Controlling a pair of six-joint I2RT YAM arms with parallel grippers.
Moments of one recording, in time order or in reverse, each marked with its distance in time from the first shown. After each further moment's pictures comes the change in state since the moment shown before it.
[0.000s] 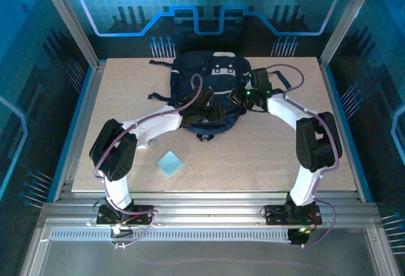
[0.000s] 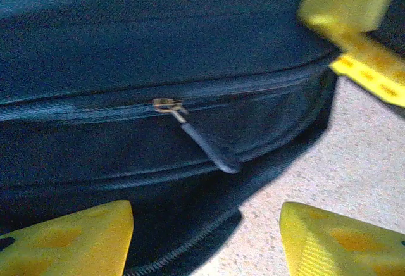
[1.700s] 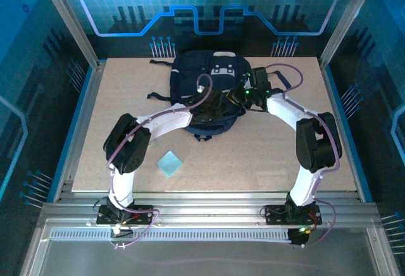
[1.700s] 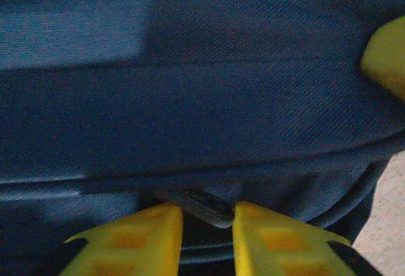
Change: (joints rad) left arm -0.019 0.117 0.092 -0.019 -0.145 -0.026; right arm 0.008 -0.005 0.003 0.003 -0.027 0.025
